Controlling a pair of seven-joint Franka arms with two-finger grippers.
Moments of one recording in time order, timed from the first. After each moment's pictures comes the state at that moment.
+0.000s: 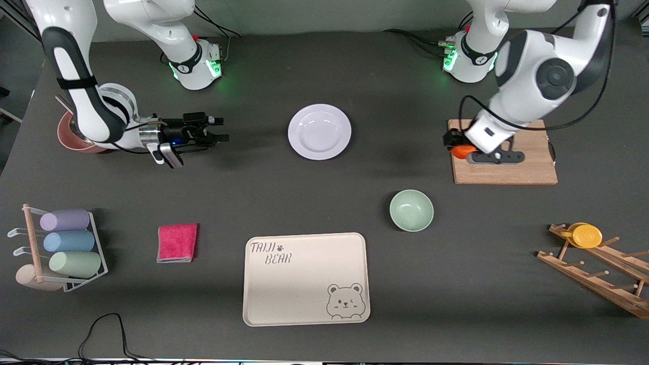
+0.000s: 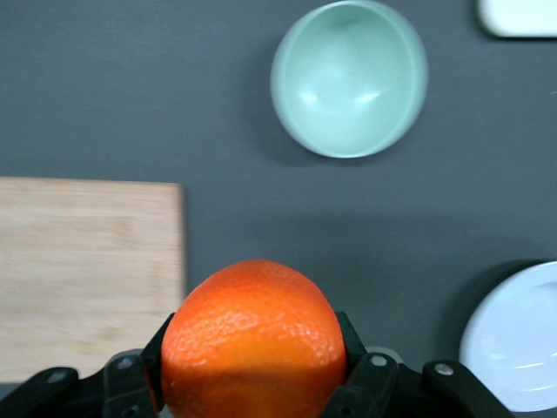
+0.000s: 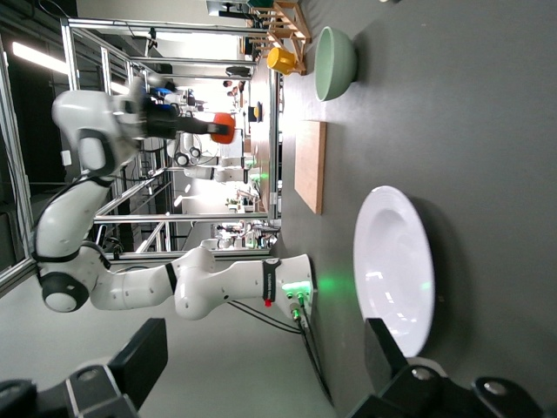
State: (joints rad) left arm -0.26 -0.12 -0.13 -2.24 -0.17 2.08 -0.37; right arm 0.09 0.15 -0.19 -2.58 1.36 1.63 -1.18
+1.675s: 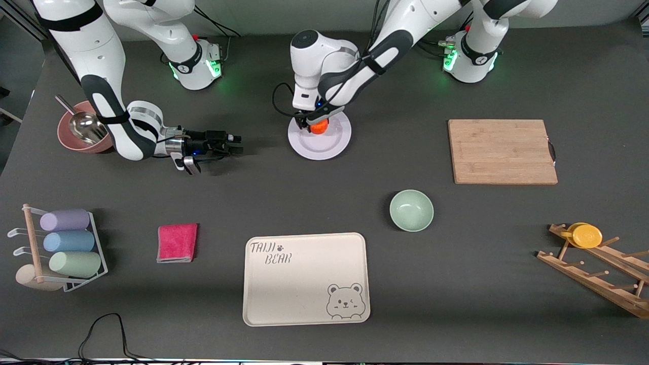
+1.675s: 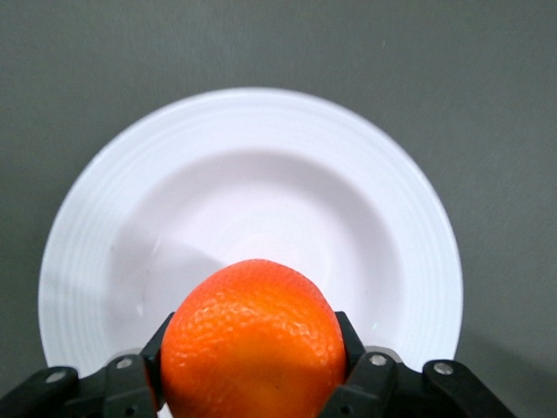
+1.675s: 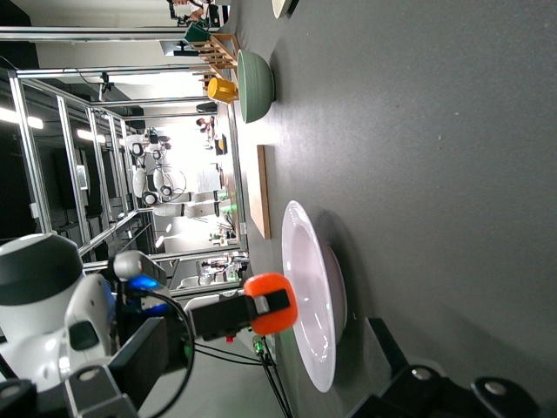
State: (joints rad) left arm -0.51 0.66 -0.72 -1.90 0.78 2.31 -2.21; right arm 0.16 0.35 -0.18 -2.57 1.52 1.73 -1.27
